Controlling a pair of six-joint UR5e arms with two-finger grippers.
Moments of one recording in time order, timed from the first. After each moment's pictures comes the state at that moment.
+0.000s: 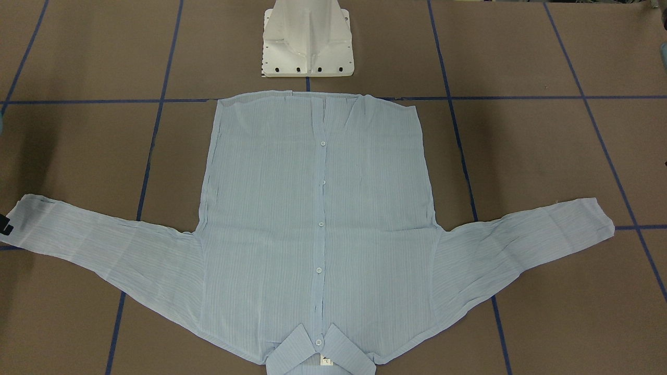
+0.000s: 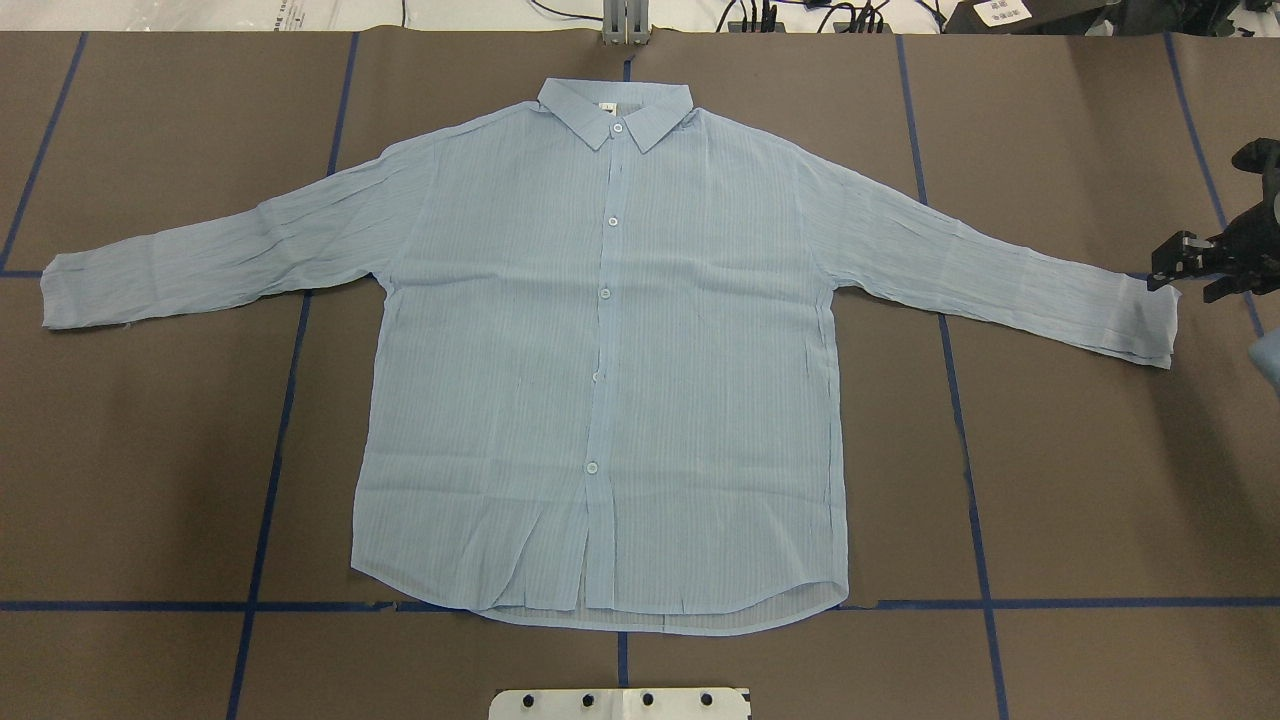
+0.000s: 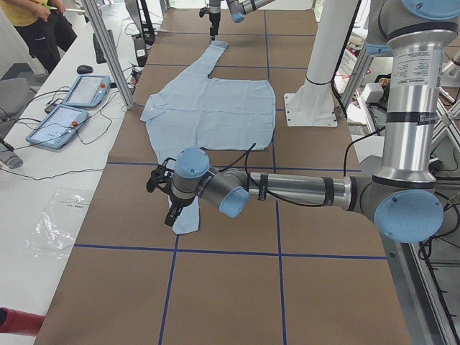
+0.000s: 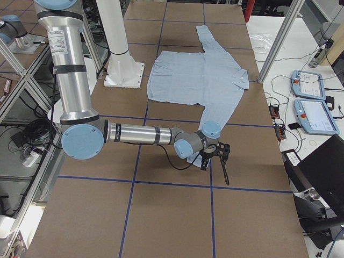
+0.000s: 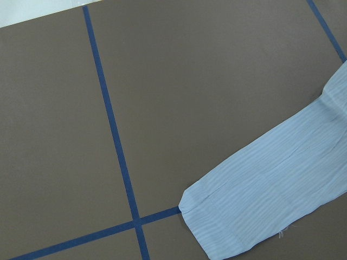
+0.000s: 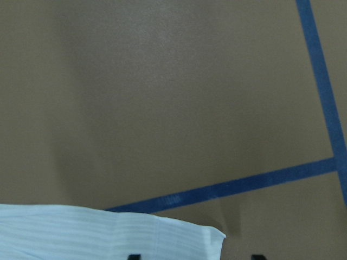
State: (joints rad) left arm -1.46 -1.58 -1.60 -2.11 -2.32 -0.18; right arm 1.19 -1.44 1.29 -1.02 2.24 0.78
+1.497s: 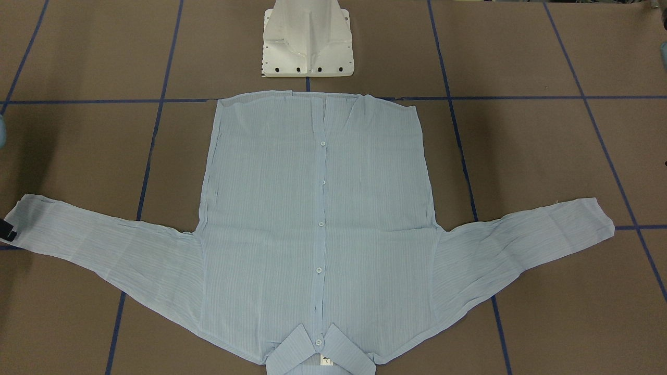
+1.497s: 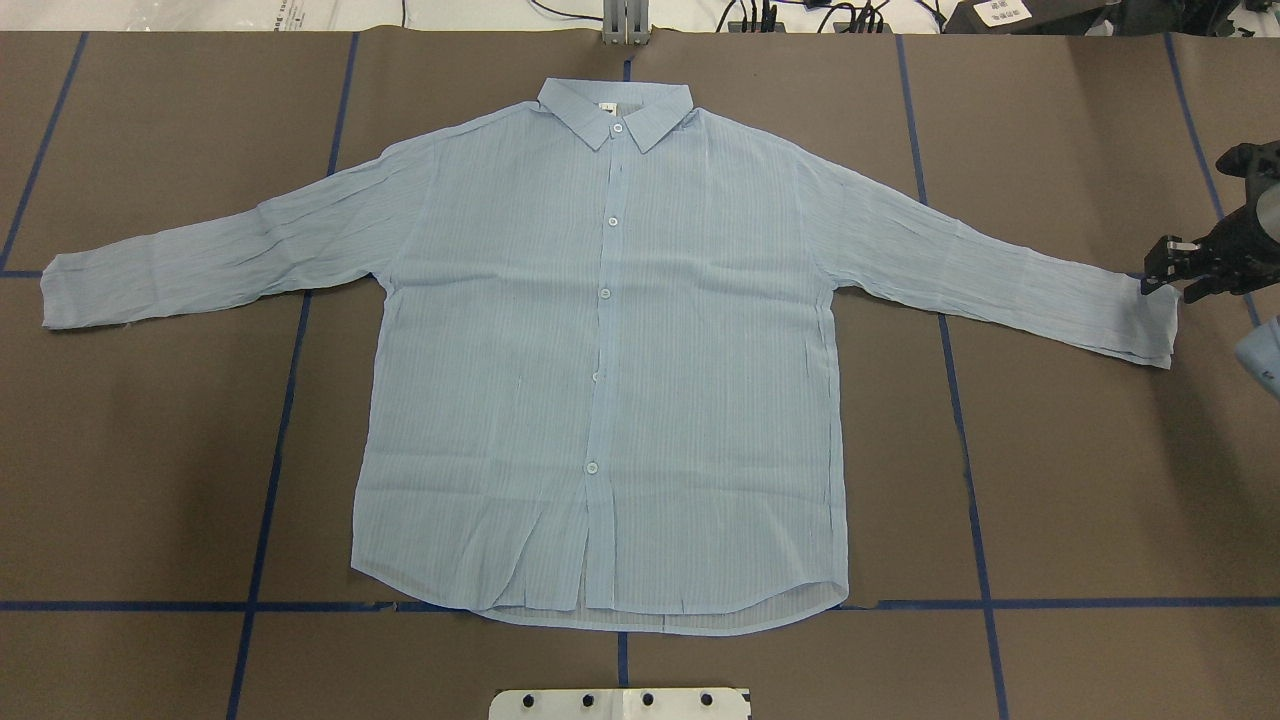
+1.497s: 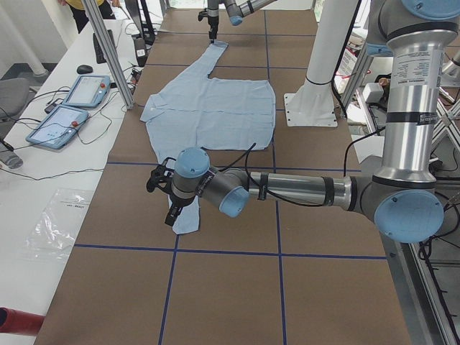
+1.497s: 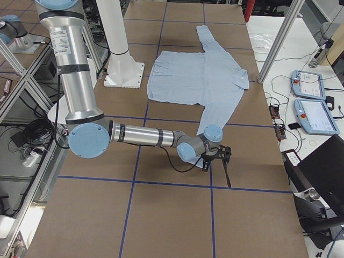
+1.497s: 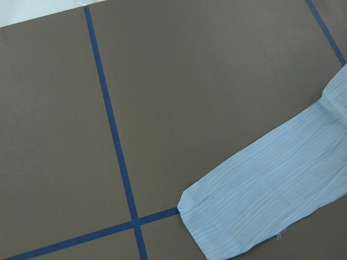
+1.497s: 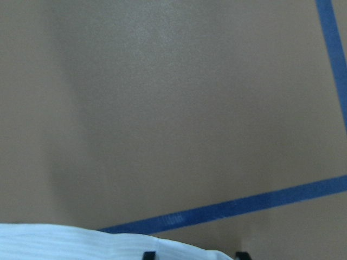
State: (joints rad) left arm -1.46 -1.58 -1.60 -2.11 -2.33 -0.19; right arm 1.18 -1.40 1.22 -0.99 2.24 0.79
